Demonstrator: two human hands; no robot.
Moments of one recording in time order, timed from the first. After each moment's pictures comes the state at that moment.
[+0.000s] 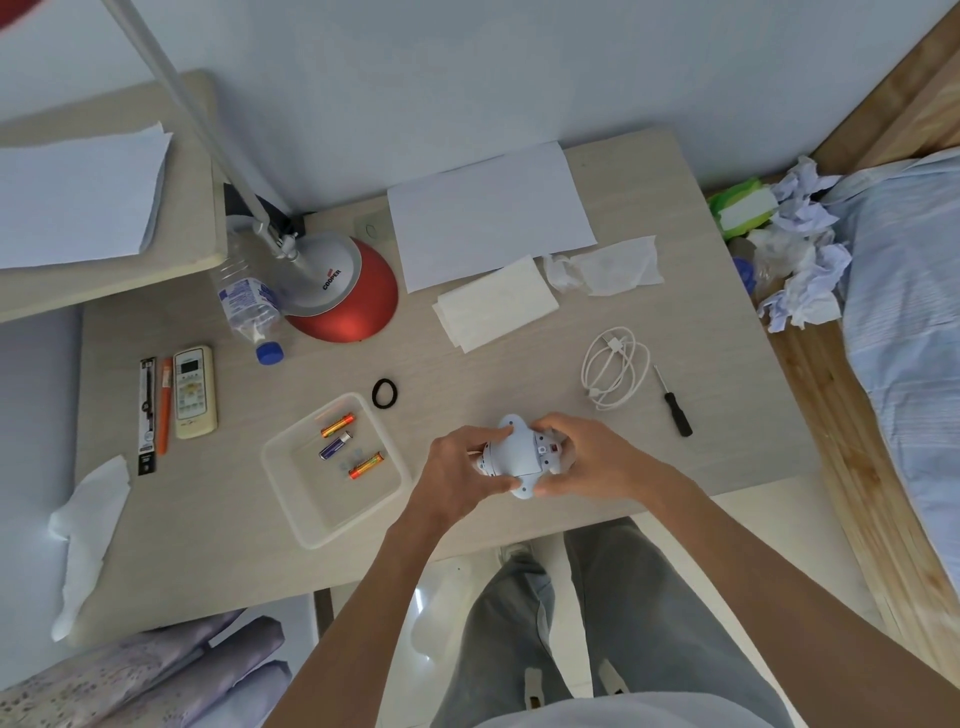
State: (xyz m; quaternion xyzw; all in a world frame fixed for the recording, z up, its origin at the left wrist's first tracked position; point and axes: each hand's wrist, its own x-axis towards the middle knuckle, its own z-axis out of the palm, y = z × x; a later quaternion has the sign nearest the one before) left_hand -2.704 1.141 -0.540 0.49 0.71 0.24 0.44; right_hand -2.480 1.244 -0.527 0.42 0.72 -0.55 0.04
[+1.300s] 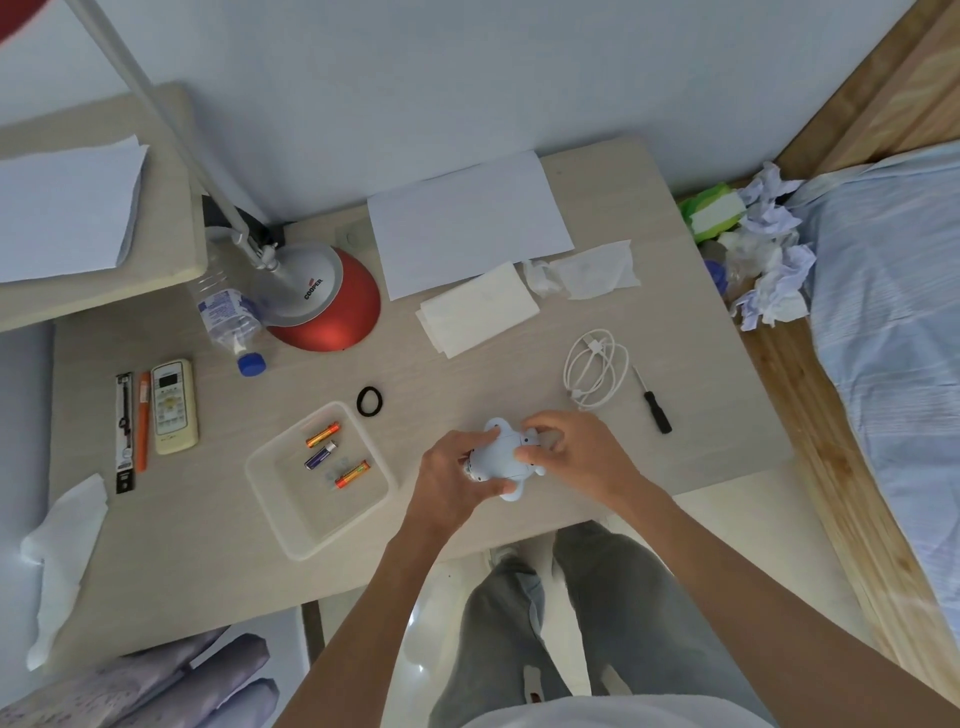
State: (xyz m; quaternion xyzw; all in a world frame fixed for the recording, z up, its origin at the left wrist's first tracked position) left_hand -2.695 1.137 -0.557 0.50 0.71 0.29 0.40; right_hand -2.486 1.235 -0.517 0.51 0.71 -0.48 -0.06
